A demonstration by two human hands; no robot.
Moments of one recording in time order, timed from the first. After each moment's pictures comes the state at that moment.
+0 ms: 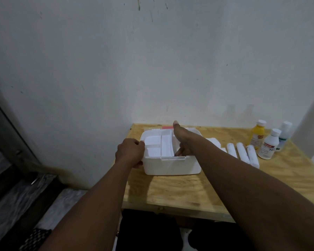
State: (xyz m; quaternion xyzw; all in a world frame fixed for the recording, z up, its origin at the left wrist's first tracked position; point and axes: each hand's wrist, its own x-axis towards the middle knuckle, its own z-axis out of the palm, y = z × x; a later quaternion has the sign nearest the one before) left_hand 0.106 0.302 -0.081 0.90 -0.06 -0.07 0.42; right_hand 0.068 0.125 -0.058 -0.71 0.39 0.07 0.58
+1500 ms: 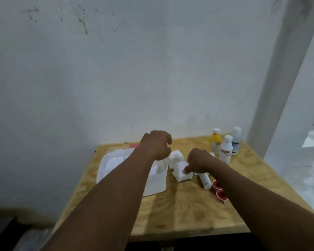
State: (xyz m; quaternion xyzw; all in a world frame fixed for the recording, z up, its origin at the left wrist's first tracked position) left_hand 0.087 0.119 -0.037 0.88 -0.46 0.02 0.07; right_hand -0.028 -0.011 -0.081 -0.93 0.30 0.06 0.21
